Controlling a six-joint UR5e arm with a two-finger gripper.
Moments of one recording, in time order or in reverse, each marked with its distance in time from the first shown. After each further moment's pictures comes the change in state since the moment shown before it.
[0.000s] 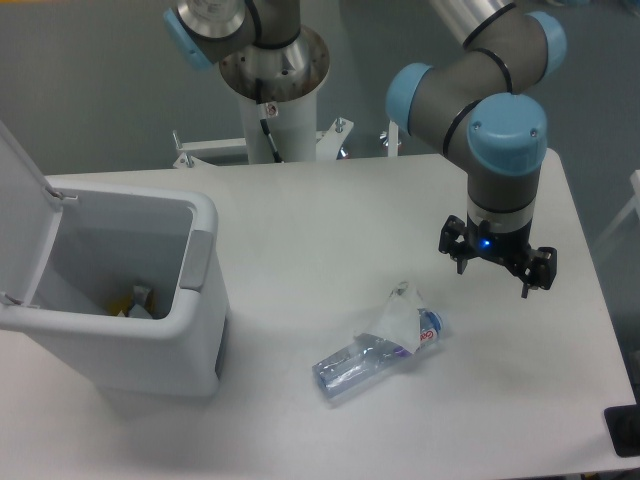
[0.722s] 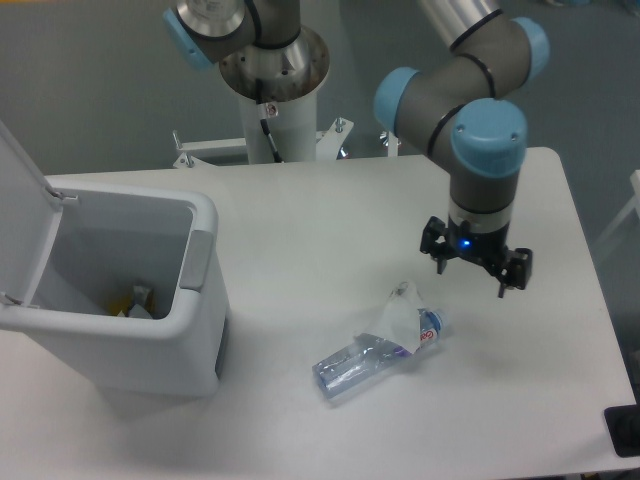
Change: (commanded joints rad) arm -0.012 0.049 -0.224 0.140 -0.048 -0.029
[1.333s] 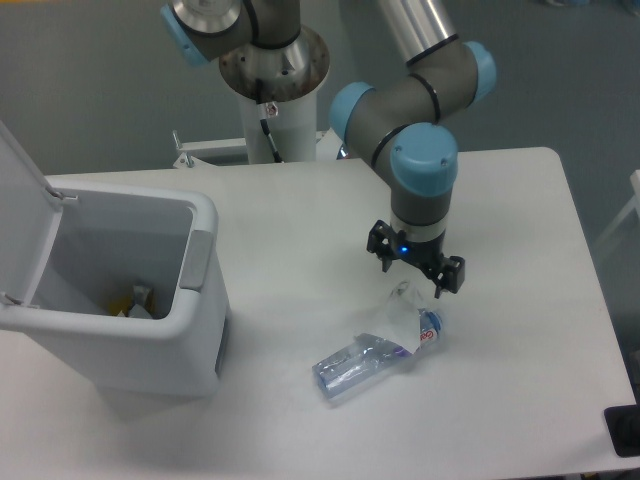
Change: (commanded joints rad) arm -0.072 -0.002 -0.069 0.002 0.003 0.005
